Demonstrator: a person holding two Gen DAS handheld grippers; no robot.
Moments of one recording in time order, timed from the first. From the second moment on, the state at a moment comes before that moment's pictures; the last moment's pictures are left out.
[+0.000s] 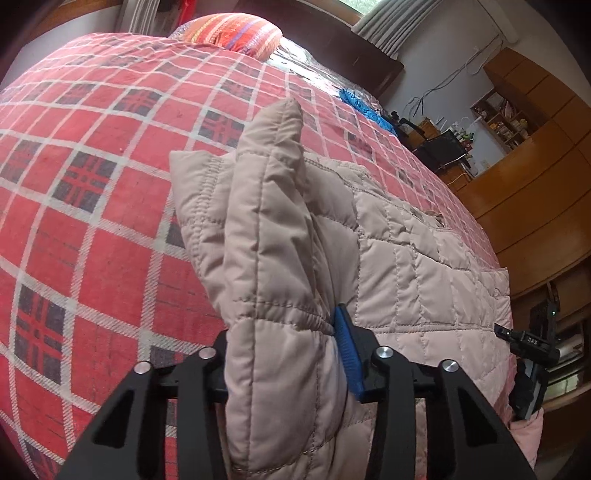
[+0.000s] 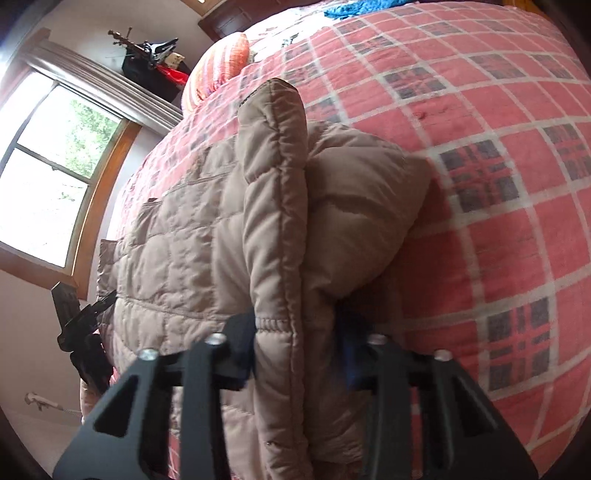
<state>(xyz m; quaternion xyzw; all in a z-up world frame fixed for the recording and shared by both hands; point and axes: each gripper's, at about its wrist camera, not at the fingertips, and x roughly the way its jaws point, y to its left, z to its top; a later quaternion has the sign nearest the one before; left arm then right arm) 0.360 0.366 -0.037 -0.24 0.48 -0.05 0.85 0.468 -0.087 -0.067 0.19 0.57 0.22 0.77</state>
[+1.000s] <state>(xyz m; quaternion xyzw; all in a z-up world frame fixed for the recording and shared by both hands) 0.178 0.319 0.123 -0.15 0.33 -0.08 0.93 0.292 -0.116 0.119 0.11 0.45 0.29 0.84</state>
